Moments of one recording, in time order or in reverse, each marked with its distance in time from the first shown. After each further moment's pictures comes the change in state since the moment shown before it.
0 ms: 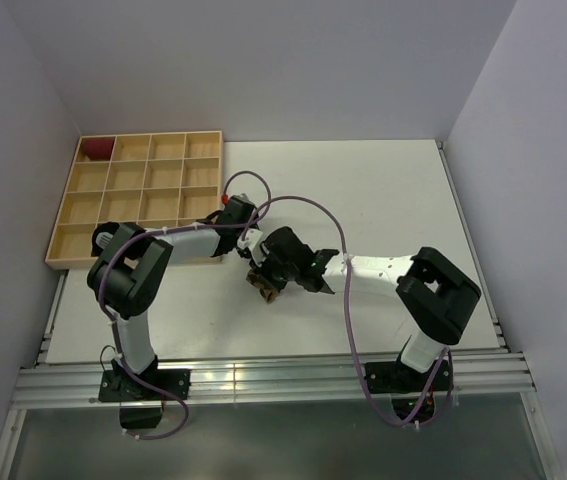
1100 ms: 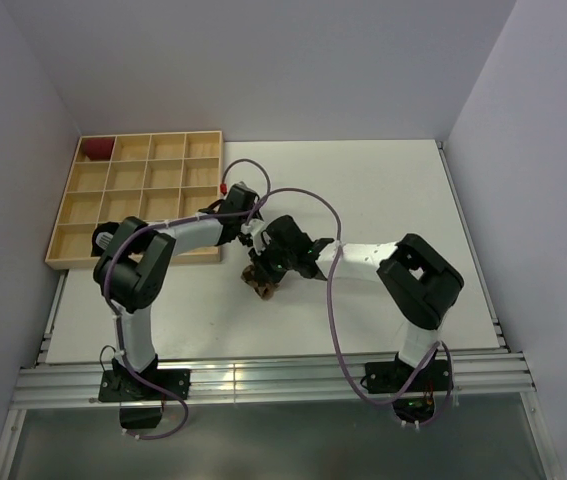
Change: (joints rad) left arm 0.024 0.067 0.123 -0.028 -0.046 -0.026; right arm -0.061 0.117 0.071 0.005 -0.131 0.092
